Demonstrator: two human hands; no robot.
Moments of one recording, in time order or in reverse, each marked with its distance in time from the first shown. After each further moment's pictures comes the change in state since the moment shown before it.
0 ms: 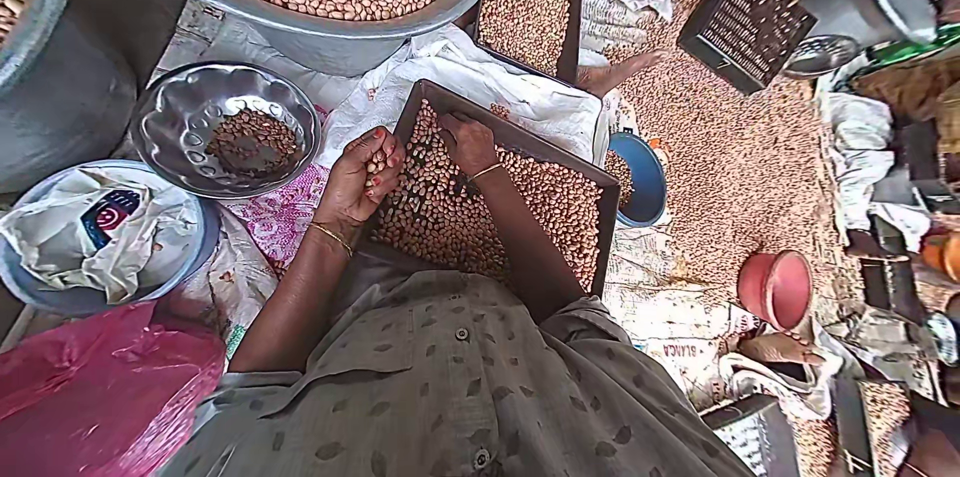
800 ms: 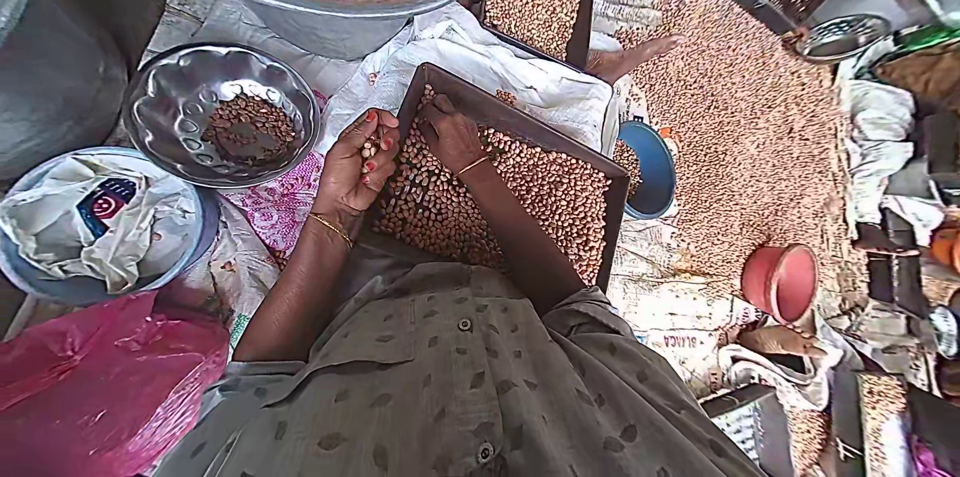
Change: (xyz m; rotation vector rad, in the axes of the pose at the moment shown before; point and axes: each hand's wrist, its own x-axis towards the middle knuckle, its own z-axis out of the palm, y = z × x) left_hand -0.001 0.002 -0.001 -0.106 0.059 0.018; right_hand 0.002 -0.032 0.014 0.081 -0.004 -0.047
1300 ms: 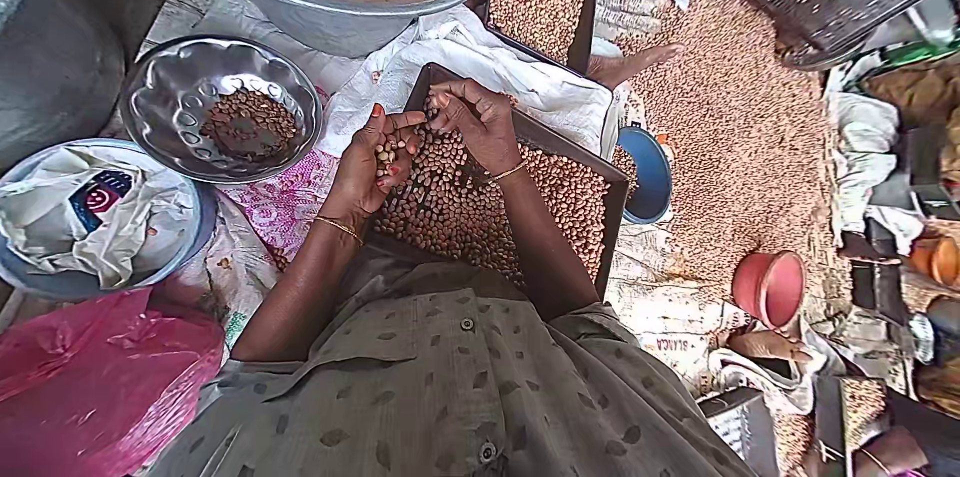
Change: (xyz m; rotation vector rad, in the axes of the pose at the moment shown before) left_hand 0.001 -0.004 0.009 0.237 0.069 -0.090; right_hand -0.013 -0.015 -0.060 0.851 0.229 -0.122
